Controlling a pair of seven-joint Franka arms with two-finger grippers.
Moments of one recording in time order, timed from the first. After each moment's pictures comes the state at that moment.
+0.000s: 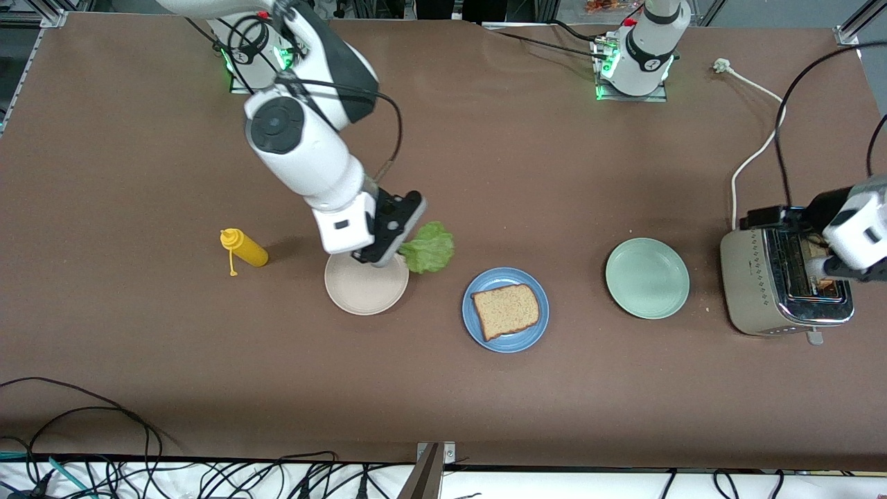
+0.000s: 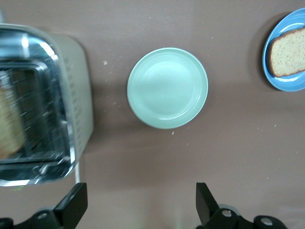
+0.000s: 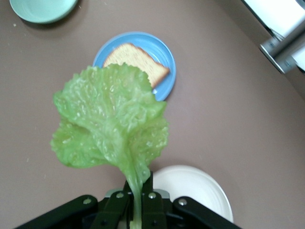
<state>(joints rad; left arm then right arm) 0.11 0.30 0.00 -1.44 -0.08 1.49 0.16 0.37 0.53 0.29 -1.40 0.03 2.17 -0.40</state>
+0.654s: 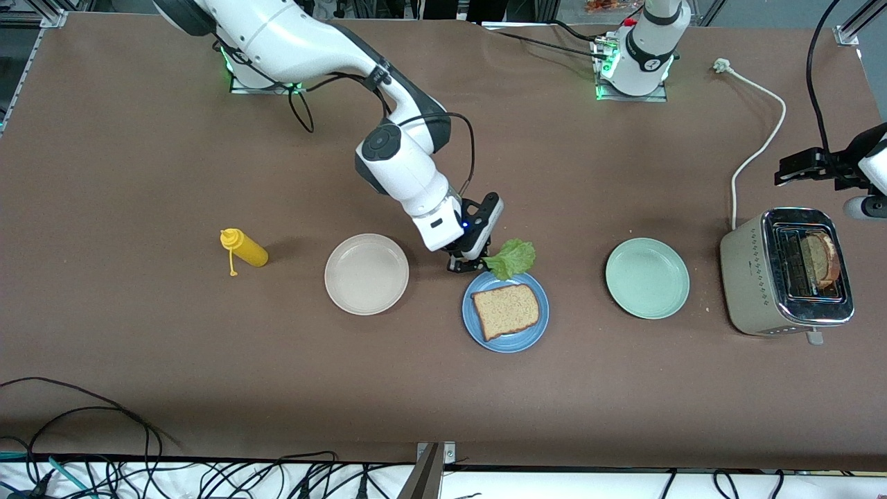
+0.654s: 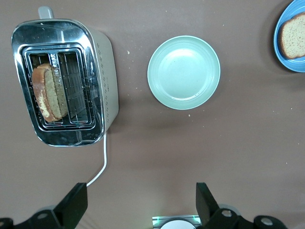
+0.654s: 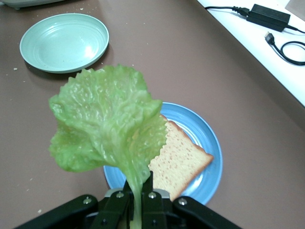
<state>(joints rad) 0.11 0.15 -0.03 -1.47 0.03 1.41 0.16 0.54 0.81 0.29 -1.40 -0.04 2.81 -0.41</state>
